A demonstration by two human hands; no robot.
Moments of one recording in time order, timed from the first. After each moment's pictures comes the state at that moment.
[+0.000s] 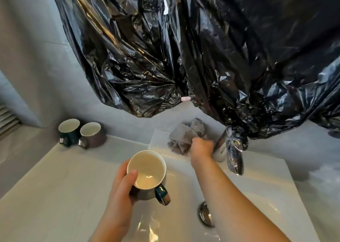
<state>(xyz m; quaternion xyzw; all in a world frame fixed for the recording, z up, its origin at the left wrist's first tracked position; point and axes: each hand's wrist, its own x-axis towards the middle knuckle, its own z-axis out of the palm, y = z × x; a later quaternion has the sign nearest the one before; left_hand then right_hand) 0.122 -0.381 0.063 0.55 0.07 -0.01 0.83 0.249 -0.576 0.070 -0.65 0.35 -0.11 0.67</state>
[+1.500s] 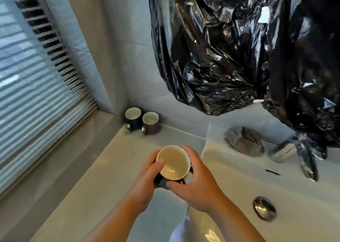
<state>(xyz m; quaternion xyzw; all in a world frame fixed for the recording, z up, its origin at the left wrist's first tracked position) 0.103 -0.238 0.100 0.63 0.08 -0.11 0.76 0.107 -0.405 0.130 -0.82 -0.10 0.11 0.55</state>
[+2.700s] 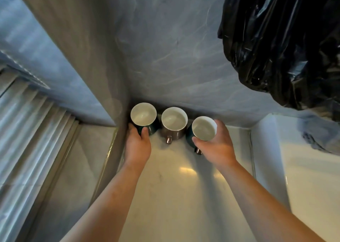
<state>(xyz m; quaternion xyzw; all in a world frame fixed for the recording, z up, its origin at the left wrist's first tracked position) 0.372 -0.063 -0.048 0.86 0.17 -0.05 0.47 0.333 -0.284 -0.043 -0.87 0.27 0.01 0.42</state>
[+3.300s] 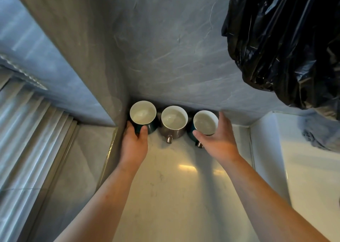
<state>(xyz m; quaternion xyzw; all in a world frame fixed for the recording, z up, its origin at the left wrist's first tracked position) 0.378 -0.050 -0.051 0.85 0.14 -0.05 0.50 0.342 -0.290 -0.030 -0.89 0.25 0.01 0.37</state>
